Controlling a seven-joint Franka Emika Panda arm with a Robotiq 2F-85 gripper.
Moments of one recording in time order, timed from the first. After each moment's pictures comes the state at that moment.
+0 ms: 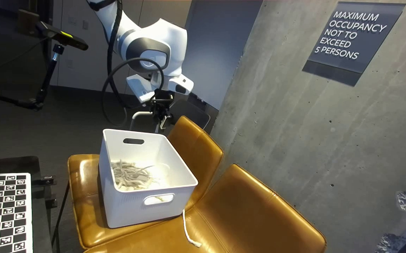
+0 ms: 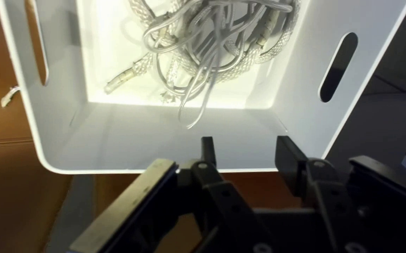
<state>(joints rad) 0.05 0.28 0.11 -2.01 0.12 2.53 0.06</state>
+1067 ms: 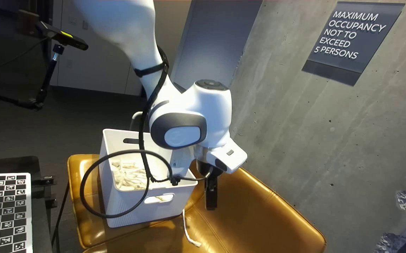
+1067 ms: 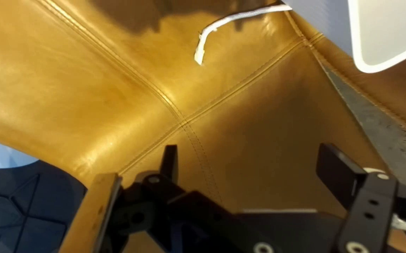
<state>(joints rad) -0.12 0.54 -0.11 -1.94 0.18 2.87 0.29</state>
